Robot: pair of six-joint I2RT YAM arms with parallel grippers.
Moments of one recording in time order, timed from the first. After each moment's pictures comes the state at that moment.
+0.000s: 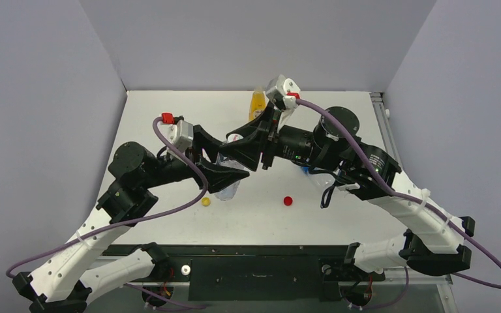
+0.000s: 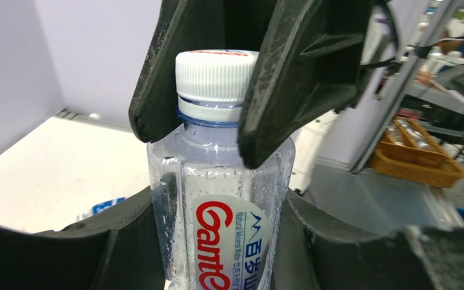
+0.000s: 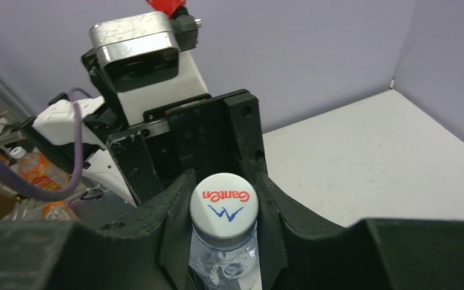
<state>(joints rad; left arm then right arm) -0.75 0.87 1.12 0.01 0.58 -0.31 1.10 1.30 1.78 -0.45 -0.15 0.22</state>
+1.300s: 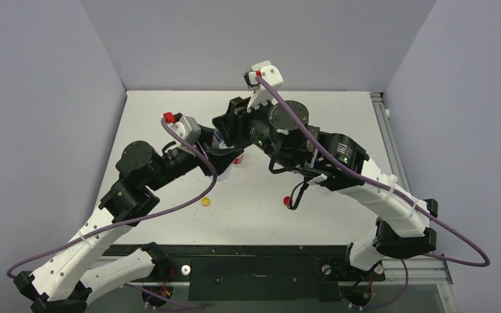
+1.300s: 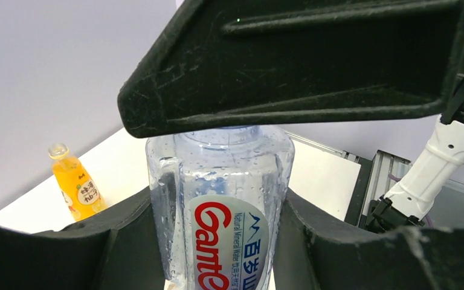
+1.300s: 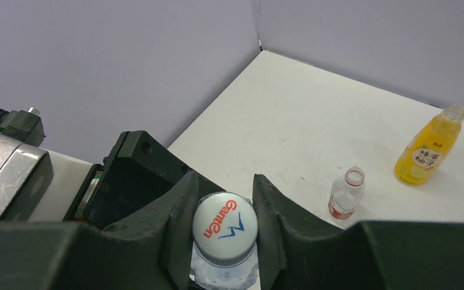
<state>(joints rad) -0.75 0.87 1.10 -0.06 0.28 -0.12 1.22 1.56 2.14 -0.71 0.45 0.32</state>
